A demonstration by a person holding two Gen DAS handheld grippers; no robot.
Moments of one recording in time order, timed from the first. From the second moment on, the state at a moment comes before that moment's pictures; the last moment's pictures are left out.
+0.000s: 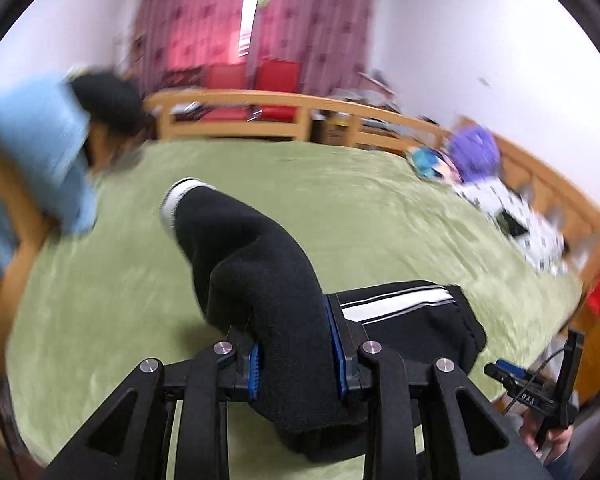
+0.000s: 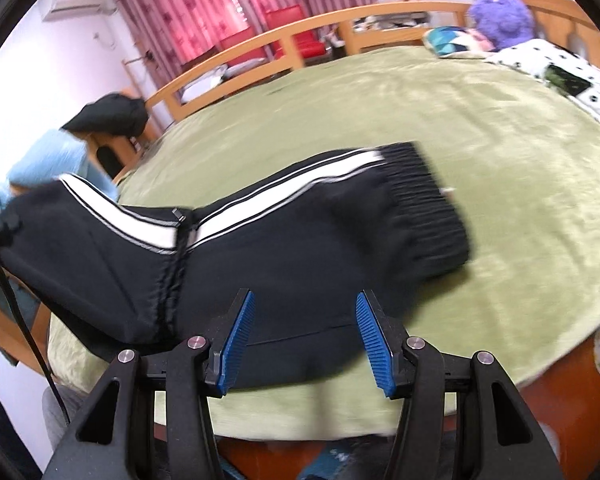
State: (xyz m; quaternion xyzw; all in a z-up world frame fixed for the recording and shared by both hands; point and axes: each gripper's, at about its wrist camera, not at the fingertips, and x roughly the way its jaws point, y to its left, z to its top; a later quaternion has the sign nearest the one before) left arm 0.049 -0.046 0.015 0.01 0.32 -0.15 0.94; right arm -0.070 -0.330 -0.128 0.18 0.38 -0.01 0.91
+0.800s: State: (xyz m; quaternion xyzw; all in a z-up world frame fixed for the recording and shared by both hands) left arm 0.093 -0.165 -0.111 -0.01 0.47 -0.19 0.86; right arm -0.065 -0.442 -0.152 0.24 0.37 -0.01 0.90
